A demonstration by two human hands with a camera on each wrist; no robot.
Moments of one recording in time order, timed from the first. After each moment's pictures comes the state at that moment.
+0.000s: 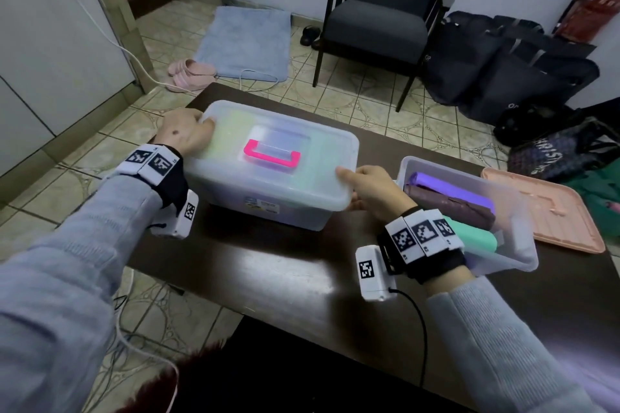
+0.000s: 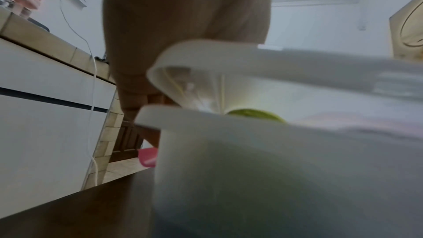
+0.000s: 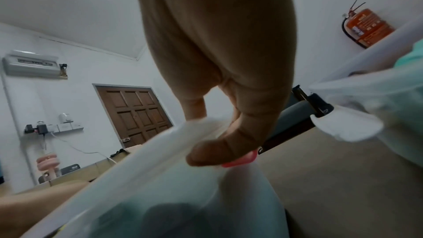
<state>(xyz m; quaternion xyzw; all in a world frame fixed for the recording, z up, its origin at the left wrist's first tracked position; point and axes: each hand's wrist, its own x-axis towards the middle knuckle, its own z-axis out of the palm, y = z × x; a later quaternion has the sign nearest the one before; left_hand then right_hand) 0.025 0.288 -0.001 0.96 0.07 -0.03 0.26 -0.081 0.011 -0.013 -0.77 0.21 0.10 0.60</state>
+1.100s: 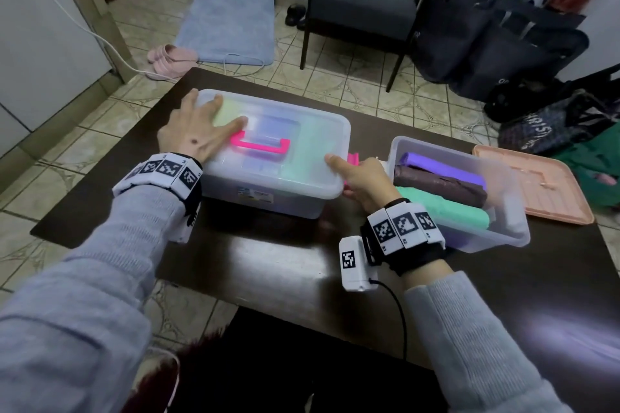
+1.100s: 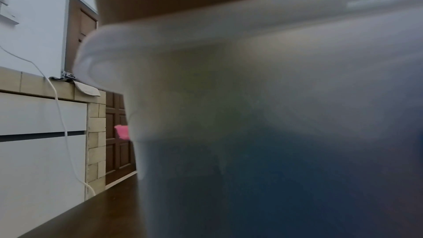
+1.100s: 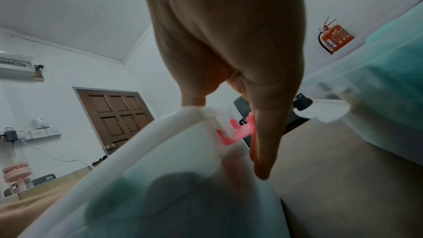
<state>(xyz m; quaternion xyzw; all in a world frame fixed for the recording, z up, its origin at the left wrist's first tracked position) 0.004 0.247 -0.012 0.99 0.00 -0.01 0.15 -0.087 0.016 -0.026 -0.75 0.30 0.04 0.58</state>
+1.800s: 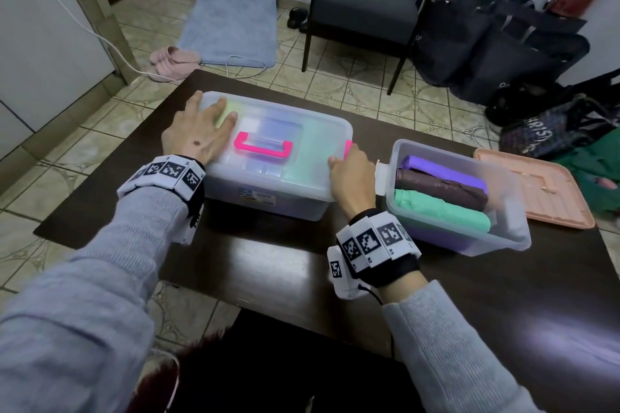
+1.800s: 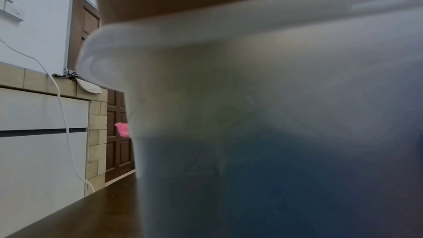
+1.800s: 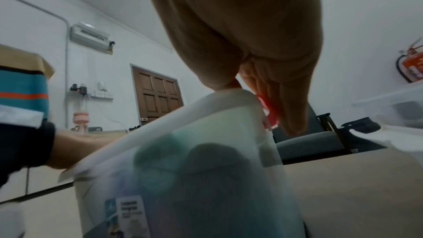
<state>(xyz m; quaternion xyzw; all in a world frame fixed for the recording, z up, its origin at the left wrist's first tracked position) 0.005 0.248 -0.014 0.99 0.00 -0.01 0.16 -0.093 0.044 -0.009 -0.89 0.26 -0.03 0.38</state>
